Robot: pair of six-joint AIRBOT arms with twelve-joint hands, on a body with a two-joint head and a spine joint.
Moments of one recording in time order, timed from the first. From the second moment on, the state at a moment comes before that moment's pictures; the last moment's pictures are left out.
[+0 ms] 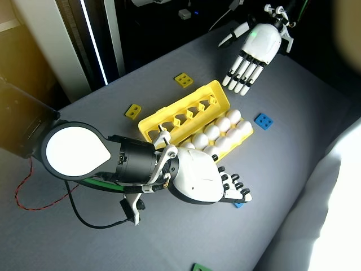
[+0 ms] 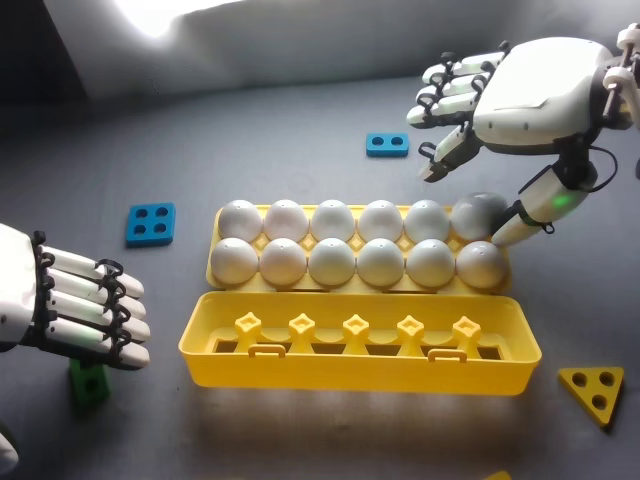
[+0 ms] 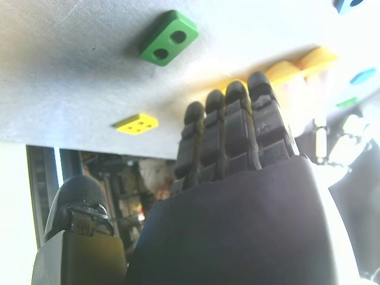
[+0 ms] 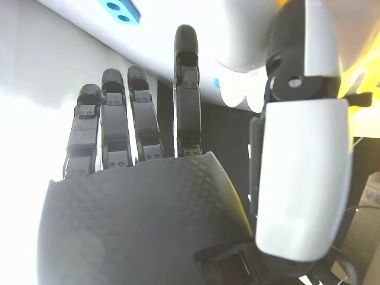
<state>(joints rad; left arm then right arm) 0.51 -0.86 1.08 1.50 -1.02 -0.14 -0.17 -1.23 1.51 -1.20 0.33 -0.17</state>
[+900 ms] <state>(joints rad) 0.51 -0.86 1.08 1.50 -1.02 -0.15 -0.09 -1.20 1.52 -1.20 0.33 -0.07</state>
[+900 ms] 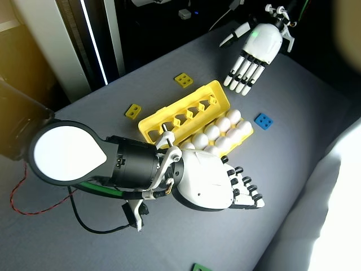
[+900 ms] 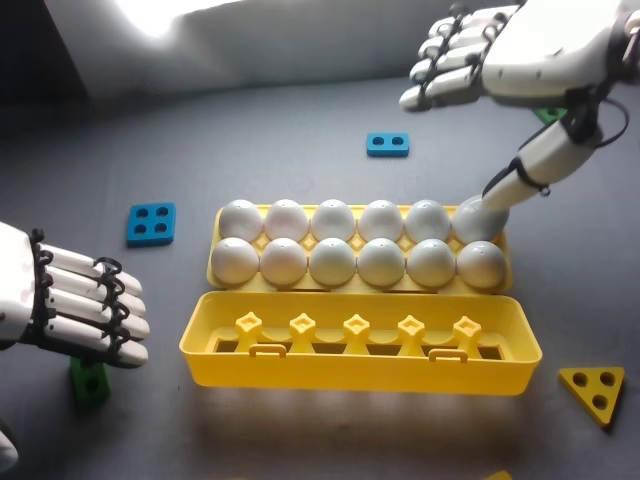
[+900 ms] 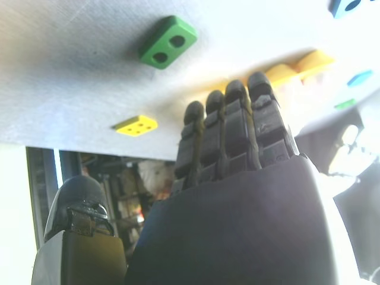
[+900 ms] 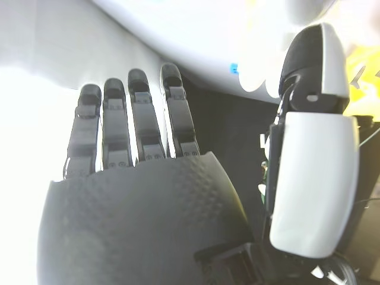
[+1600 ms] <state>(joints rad) 0.55 -0.85 1.00 1.49 -1.01 -0.20 -0.23 -0.78 1.15 -1.31 0.33 0.10</state>
